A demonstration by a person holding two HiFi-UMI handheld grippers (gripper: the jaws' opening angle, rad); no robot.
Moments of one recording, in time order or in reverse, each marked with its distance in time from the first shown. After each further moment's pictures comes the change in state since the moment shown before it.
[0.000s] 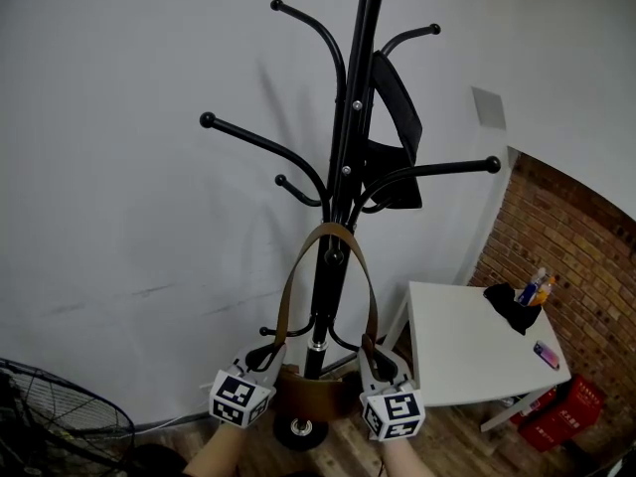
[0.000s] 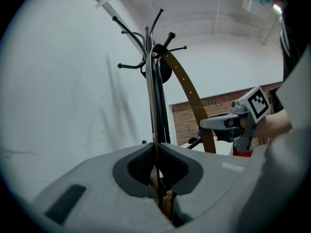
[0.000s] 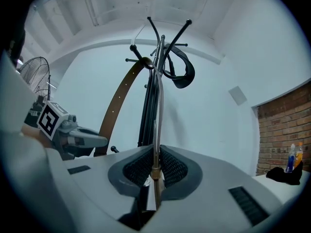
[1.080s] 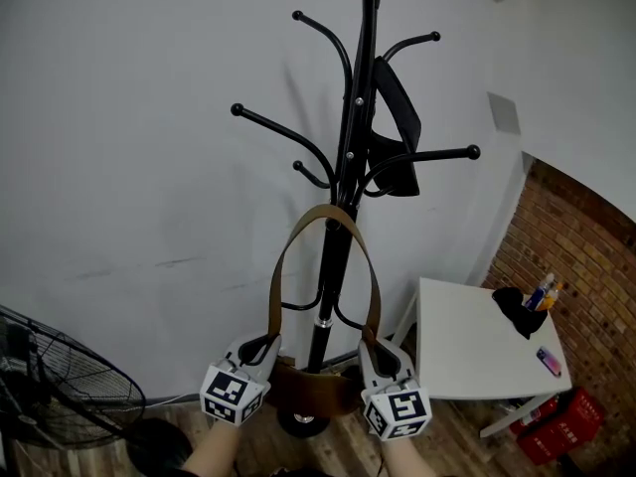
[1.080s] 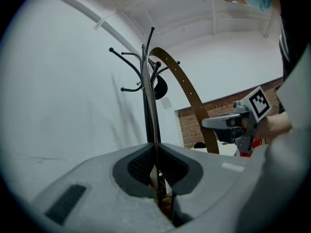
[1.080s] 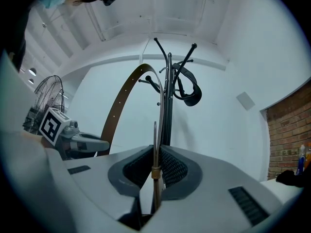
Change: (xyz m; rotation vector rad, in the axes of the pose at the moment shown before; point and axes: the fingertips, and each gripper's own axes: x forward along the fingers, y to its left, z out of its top) left arm -0.076 -0.042 0.043 0.026 -0.050 0.131; right arm -0.064 0.030 0.047 0.019 -0.103 0.132
